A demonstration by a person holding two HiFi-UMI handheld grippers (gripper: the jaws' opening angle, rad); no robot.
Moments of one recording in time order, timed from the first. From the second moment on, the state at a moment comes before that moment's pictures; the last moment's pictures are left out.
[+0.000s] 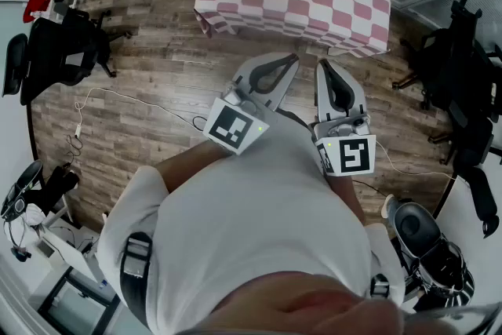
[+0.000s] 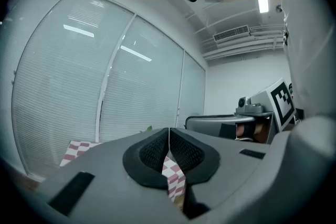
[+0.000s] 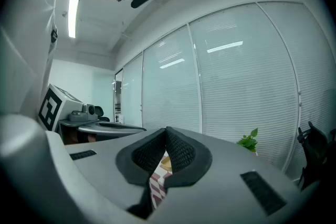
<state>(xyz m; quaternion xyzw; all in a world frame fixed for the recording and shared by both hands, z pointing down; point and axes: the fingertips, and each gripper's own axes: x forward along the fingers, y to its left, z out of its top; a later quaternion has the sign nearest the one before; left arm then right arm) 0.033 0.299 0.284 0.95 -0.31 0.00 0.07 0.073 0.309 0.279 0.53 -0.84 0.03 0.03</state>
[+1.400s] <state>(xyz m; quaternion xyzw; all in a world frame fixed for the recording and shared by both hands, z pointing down) 0.066 0.166 0.305 0.93 -0.35 0.00 0.10 0.112 0.174 0.298 0.51 -0.86 0.06 0.03</state>
